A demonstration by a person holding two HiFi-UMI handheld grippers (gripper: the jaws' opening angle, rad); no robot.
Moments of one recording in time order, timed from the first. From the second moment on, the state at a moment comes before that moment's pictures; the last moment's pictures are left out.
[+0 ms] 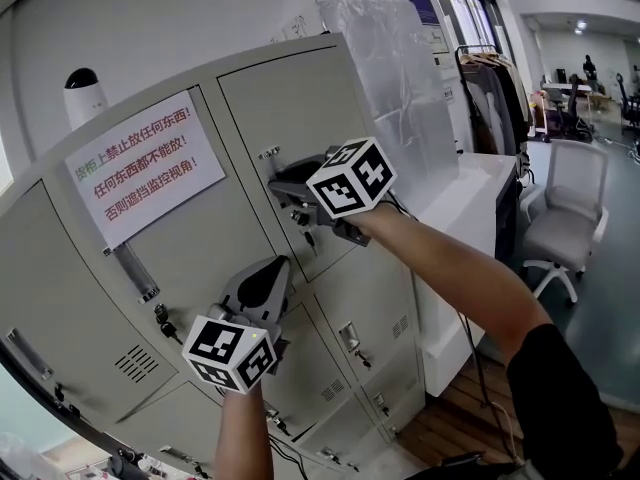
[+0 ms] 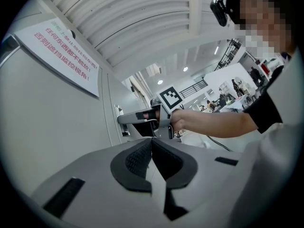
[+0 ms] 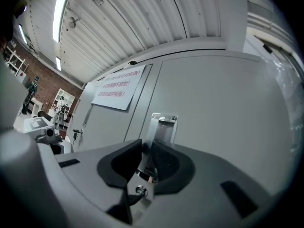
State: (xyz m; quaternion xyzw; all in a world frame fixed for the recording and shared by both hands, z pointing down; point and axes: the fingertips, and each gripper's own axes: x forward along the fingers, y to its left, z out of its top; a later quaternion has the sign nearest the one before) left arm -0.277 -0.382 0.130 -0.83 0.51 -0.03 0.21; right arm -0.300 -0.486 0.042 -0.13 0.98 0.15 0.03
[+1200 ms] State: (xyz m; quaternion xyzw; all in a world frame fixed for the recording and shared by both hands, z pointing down) left arm -0.259 -0.390 0.138 -0.83 0.51 -0.03 0.20; right arm -0.245 -0.451 0.042 -0.04 0.99 0.11 0.06
